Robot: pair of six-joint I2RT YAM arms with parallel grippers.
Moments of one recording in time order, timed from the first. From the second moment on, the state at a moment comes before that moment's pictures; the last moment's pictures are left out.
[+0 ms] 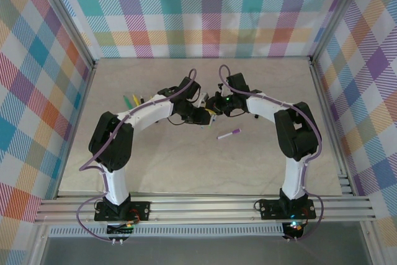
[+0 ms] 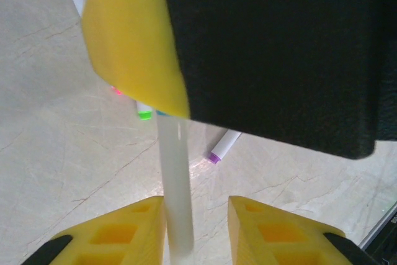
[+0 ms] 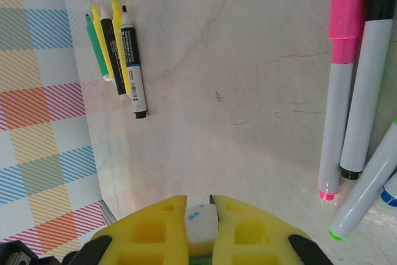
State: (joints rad) left arm -0.61 1.88 1.43 -0.65 0.38 -0.36; right arm 0.45 1.94 1.30 -0.22 -0.67 0.81
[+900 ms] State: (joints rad) left arm -0.72 1.58 1.16 -0.42 0.35 -0.44; right arm 0.32 2.15 1.76 -0.62 -0.75 0.81
